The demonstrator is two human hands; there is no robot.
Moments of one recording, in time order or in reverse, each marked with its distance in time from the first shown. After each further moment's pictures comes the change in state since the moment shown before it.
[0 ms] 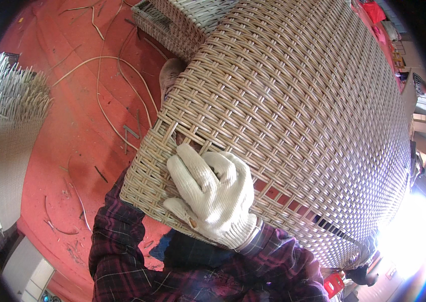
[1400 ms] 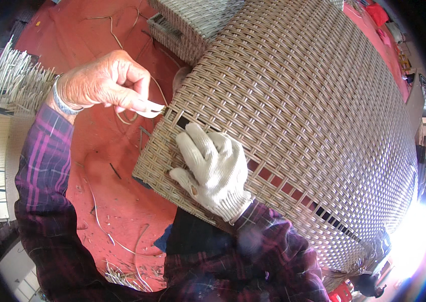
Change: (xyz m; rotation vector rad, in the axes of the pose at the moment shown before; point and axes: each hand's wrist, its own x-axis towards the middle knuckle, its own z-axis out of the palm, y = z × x) left_hand -0.013 0.201 0.220 1.555 -0.143 -0.488; right_hand -0.007 -0.012 -0.029 0.089 0.010 0.014
